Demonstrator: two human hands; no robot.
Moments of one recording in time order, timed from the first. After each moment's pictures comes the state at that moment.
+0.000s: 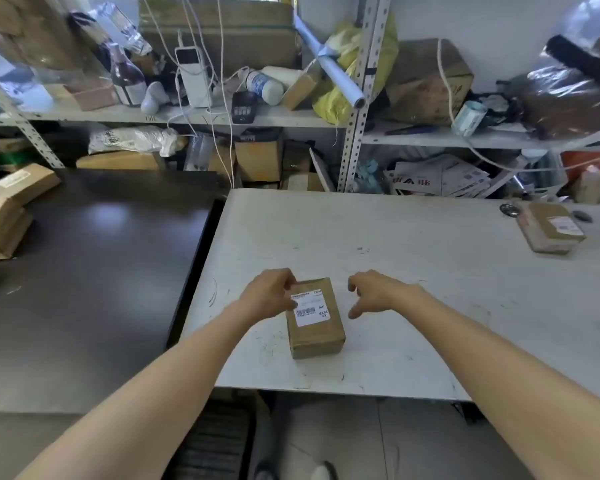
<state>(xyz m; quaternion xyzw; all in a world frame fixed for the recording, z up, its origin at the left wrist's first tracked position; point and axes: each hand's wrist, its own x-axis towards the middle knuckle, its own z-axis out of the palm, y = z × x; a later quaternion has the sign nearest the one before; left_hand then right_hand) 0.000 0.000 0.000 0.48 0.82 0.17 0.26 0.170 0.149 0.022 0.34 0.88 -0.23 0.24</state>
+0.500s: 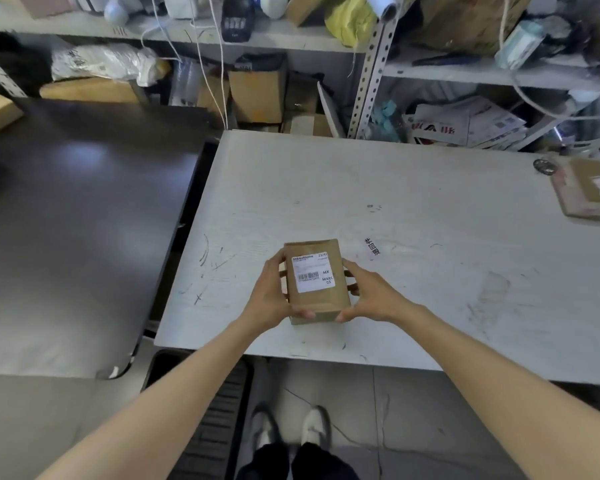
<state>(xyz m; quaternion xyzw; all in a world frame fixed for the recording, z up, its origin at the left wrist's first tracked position) 0.026 -0.023 -0.088 0.34 0.76 0.40 0.38 0.186 0.127 -0.064 0.34 0.79 -0.50 0.11</state>
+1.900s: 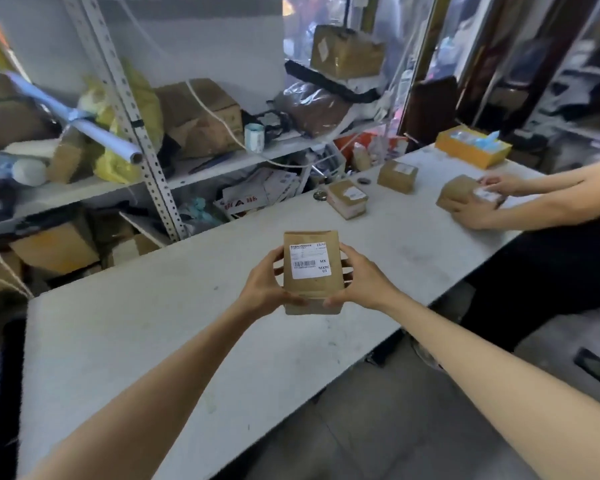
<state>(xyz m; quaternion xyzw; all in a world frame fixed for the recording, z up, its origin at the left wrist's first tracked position) 0.179 0.150 0.065 0.59 0.59 0.34 0.43 0.379 0.175 0.067 0.54 0.67 -0.45 -0.23</state>
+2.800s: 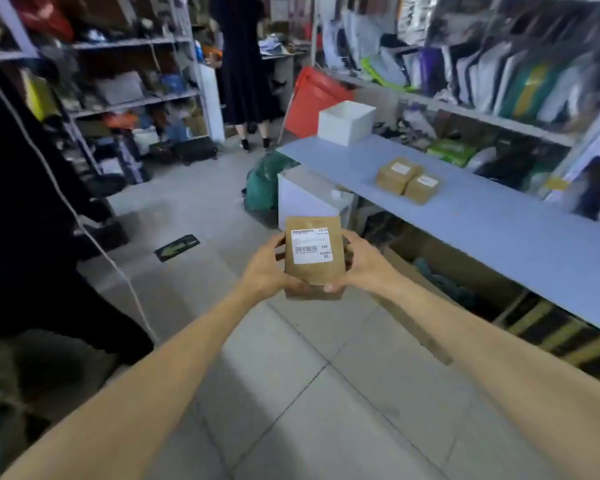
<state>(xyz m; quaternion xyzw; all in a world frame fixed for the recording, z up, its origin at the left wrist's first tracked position) 0.625 -0.153 0.069 0.82 -0.08 -0.12 0.55 0.611 -0.359 0.083 0.88 0.03 -0.09 -0.47</state>
